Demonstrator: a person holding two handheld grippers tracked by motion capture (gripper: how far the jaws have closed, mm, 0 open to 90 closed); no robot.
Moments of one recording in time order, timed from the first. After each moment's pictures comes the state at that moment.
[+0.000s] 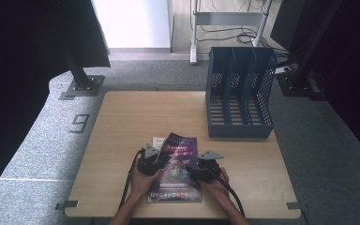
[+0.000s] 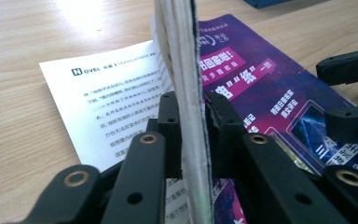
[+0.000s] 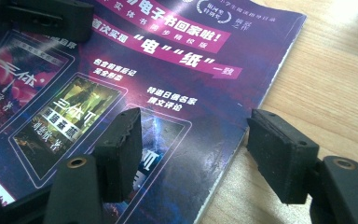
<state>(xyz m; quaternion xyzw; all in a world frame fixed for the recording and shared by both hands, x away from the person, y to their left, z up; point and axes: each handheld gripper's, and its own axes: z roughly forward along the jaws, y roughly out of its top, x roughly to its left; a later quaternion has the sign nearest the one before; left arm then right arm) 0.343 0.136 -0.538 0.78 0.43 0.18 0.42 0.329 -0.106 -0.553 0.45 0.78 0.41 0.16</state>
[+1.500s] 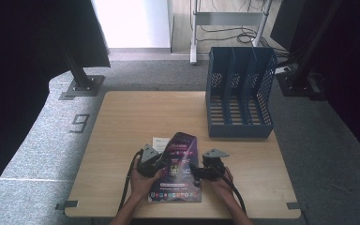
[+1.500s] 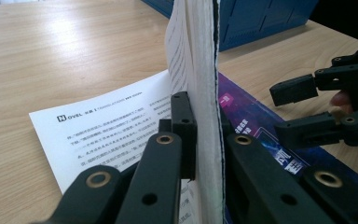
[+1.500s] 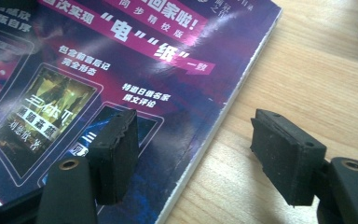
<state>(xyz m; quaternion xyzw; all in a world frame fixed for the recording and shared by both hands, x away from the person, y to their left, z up) 0.327 0.134 -0.518 0.76 0.39 0.19 0.48 0.334 -0.121 -0.550 0.46 0.77 0.41 0.15</state>
